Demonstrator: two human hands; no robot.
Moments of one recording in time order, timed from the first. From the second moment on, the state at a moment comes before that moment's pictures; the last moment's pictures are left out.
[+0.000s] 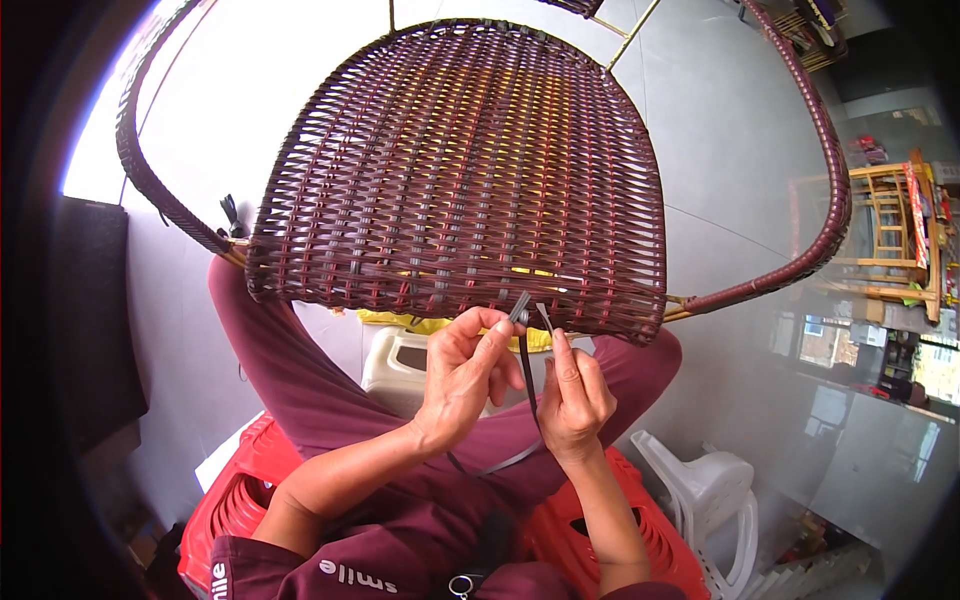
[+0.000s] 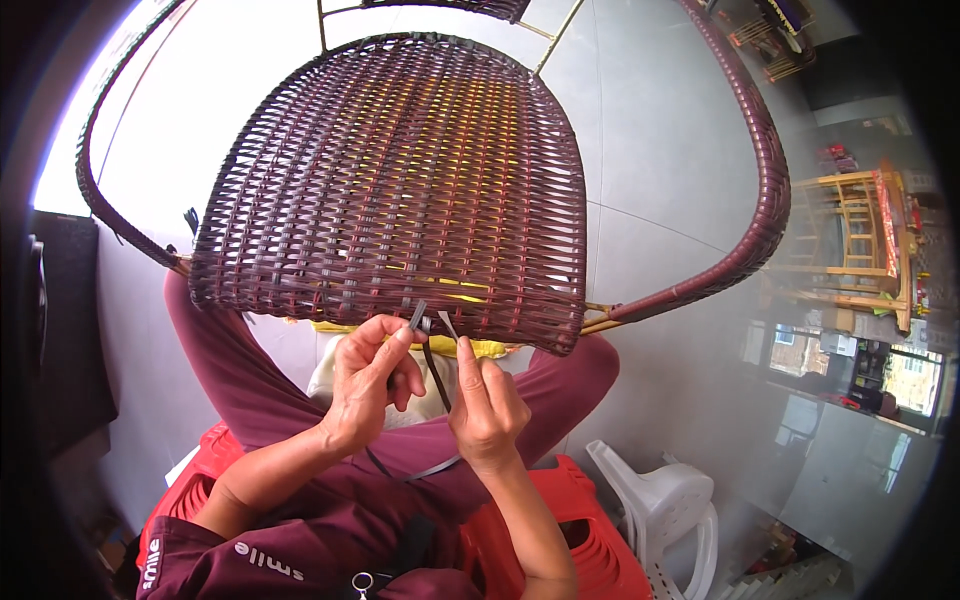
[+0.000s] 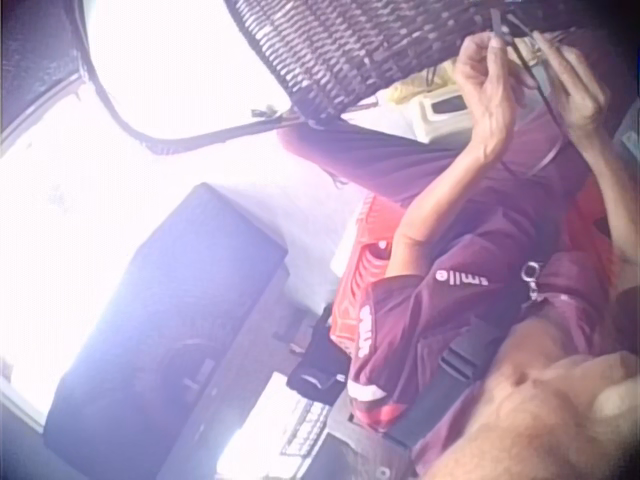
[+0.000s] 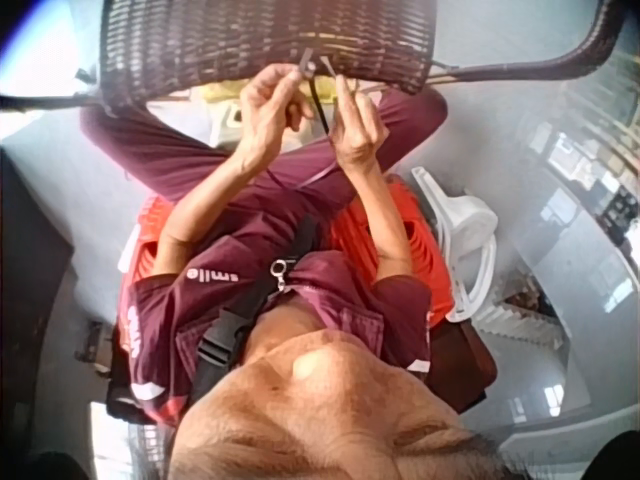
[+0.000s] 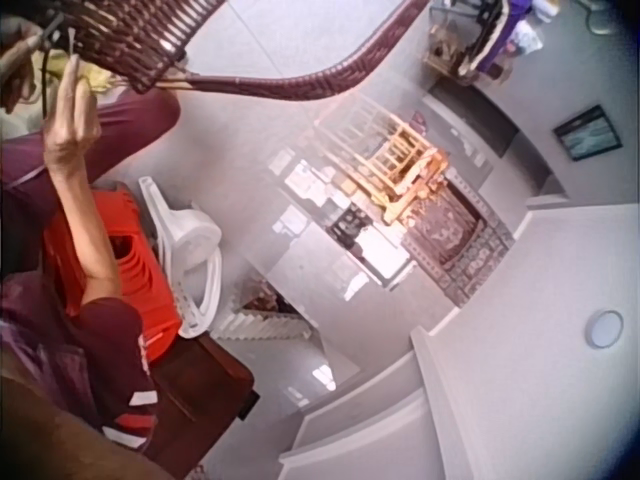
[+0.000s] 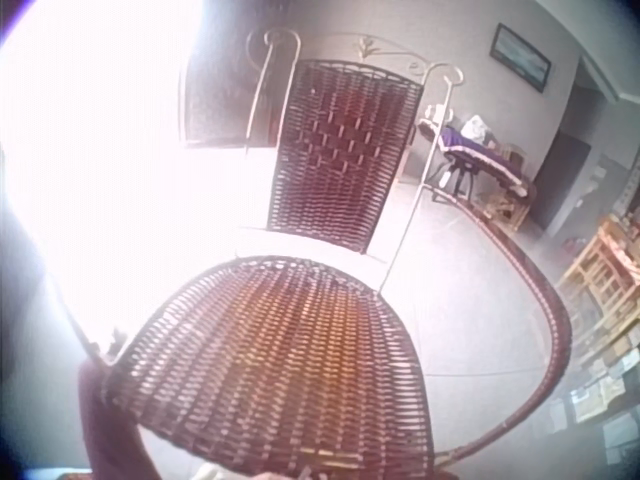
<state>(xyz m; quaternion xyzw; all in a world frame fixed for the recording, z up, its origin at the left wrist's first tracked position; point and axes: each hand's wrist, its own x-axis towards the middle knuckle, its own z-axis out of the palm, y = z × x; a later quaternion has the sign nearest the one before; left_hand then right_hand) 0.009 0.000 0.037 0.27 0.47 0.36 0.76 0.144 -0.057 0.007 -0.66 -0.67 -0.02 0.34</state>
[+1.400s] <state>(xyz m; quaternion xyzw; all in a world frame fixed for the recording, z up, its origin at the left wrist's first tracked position) 0.016 -0.002 0.043 0.30 0.52 0.37 0.71 0.132 -0.062 0.001 -0.65 -0.61 0.03 0.45</state>
